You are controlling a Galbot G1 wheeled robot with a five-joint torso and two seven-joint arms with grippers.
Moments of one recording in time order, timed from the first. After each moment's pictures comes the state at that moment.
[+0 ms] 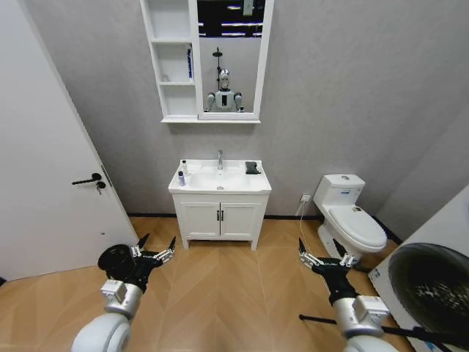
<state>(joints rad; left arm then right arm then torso) 1.49 -1.27 -0.64 -2.24 -0.30 0.19 0.06 -1.69 1.47 0.70 2.45 0.08 -0.23 0.07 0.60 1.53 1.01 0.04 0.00</state>
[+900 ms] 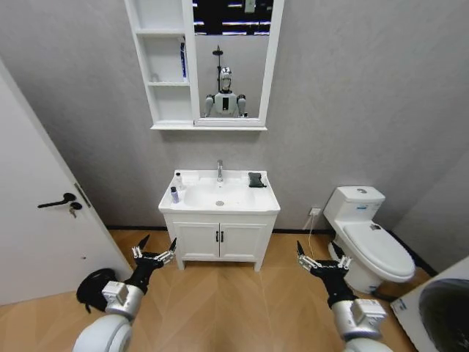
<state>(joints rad) 1.49 -1.29 -0.63 -2.22 -0.28 0.17 0.06 -1.70 1.47 0.69 2.43 0.07 -0.20 0.06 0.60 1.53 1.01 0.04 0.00</state>
